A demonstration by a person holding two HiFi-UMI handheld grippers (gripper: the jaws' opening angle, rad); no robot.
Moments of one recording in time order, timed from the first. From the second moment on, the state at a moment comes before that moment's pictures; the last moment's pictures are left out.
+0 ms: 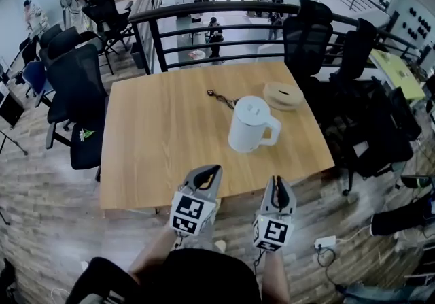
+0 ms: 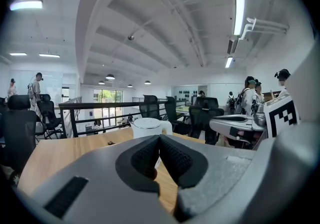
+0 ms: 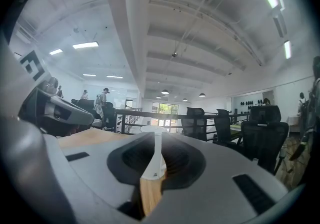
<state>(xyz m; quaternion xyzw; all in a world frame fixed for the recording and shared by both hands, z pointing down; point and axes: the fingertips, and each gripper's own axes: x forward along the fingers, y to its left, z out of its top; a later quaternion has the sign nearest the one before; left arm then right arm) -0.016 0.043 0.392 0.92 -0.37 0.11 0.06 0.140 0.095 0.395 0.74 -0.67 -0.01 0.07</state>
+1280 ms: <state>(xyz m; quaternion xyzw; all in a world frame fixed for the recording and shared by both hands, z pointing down) -0.025 0.086 0.373 0.92 -0.38 0.10 0.05 0.123 0.135 0.381 0.72 -0.69 0.01 0.04</state>
